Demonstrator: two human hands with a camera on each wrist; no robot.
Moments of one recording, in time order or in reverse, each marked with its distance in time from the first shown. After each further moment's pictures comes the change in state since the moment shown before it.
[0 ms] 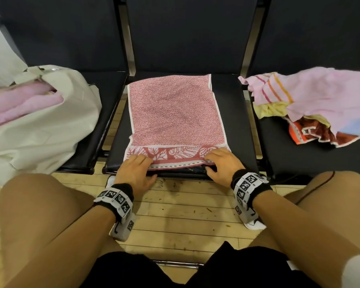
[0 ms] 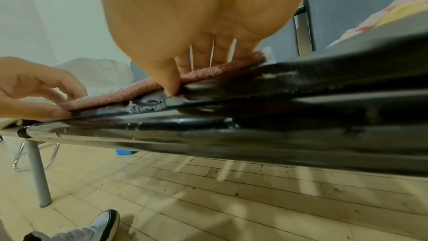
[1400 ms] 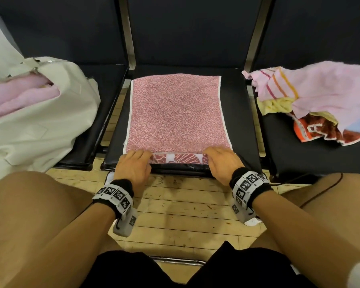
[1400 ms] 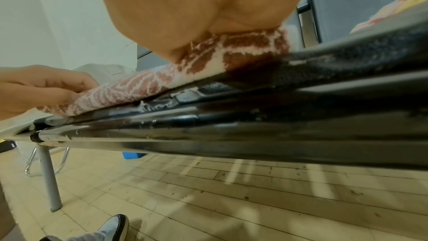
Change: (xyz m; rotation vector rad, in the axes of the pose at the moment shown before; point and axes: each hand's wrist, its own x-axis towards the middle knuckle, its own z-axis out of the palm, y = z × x) left_hand 0.006 0.004 -0.002 0.031 -0.024 -0.110; right_hand 0.004 -0.010 0.003 0.005 0.011 -0.010
